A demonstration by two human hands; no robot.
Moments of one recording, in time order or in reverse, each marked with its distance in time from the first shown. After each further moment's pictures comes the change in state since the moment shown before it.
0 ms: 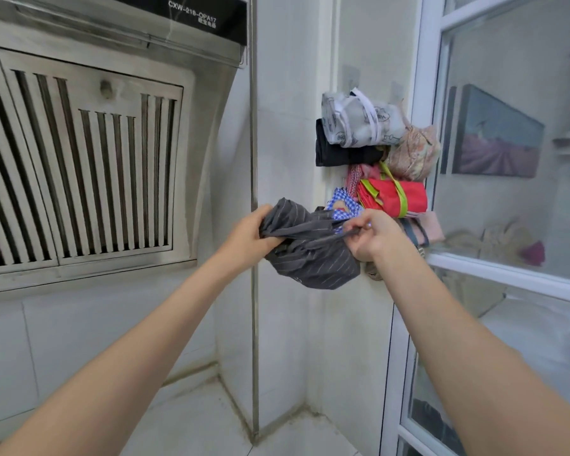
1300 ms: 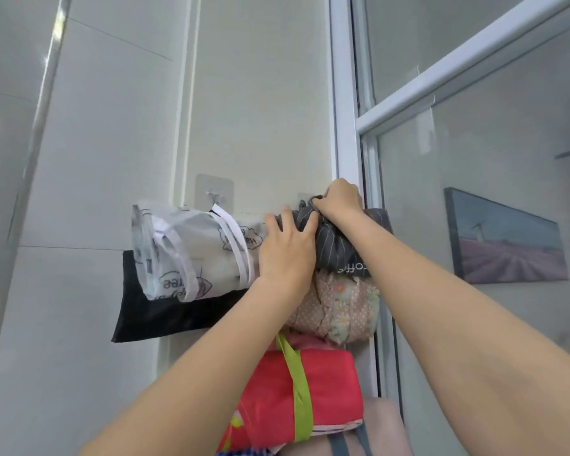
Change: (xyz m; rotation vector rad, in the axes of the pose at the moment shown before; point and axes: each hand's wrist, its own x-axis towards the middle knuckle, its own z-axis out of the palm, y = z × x) left_hand 0.361 0.128 0.211 1.163 0.387 0.116; right_hand 0.295 -0.316 0.037 -1.419 0.128 -0.979
